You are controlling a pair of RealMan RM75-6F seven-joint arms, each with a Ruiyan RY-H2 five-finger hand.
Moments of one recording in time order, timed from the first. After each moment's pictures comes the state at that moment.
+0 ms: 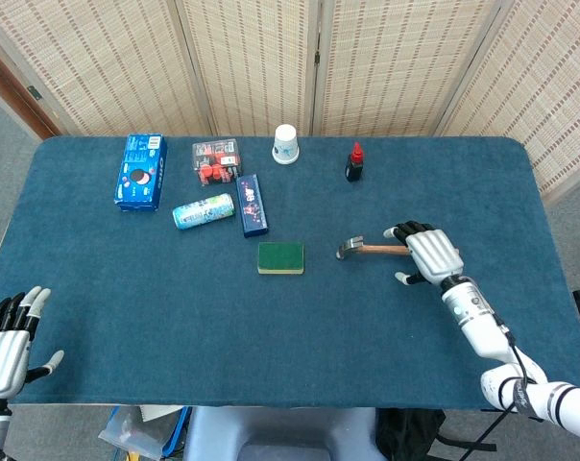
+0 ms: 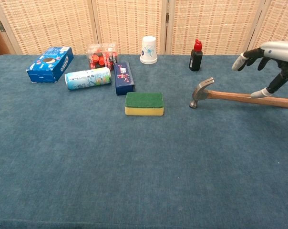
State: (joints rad) left arm -0.08 -1.16 -0.04 -1.62 1.45 1.48 0.15; right arm 0.61 -1.35 0.22 -1.35 -1.29 0.85 -0.05
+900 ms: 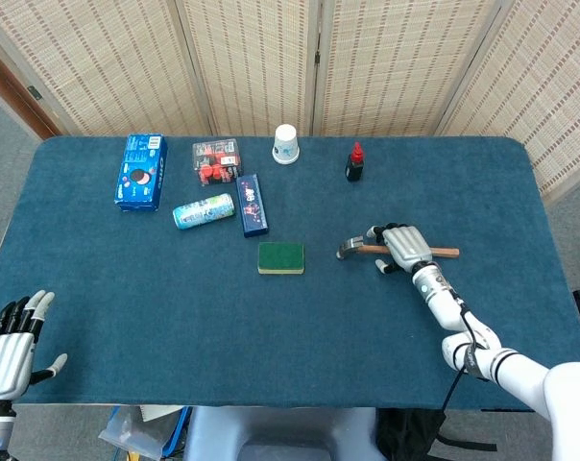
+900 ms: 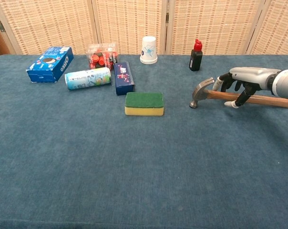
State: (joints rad) left arm -0.08 -1.18 -0.03 -1.62 1.43 1.46 0.15; right arm 0.78 -1.60 0.19 -0.94 -1.22 0.62 0.08
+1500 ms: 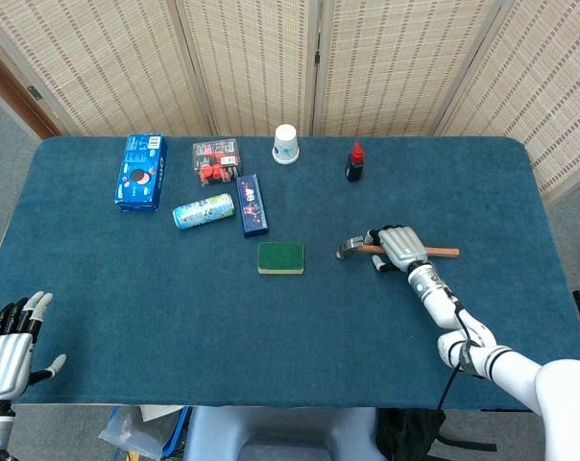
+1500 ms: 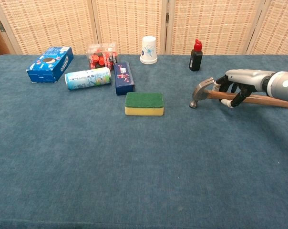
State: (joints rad) left arm -0.08 -1.19 -0.04 -1.60 1.42 1.45 0.14; right arm 0.80 -1.62 0.18 -0.91 -1.22 0.59 0.10
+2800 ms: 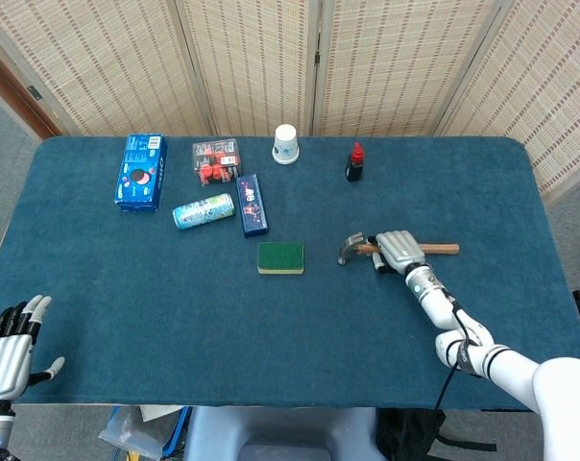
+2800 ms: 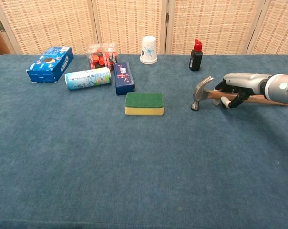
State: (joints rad) left arm -0.08 -1.20 -0.04 -1.57 1.38 1.42 0.13; right arm 0.82 -1.62 0.18 -0.92 -1.19 0.56 0.09
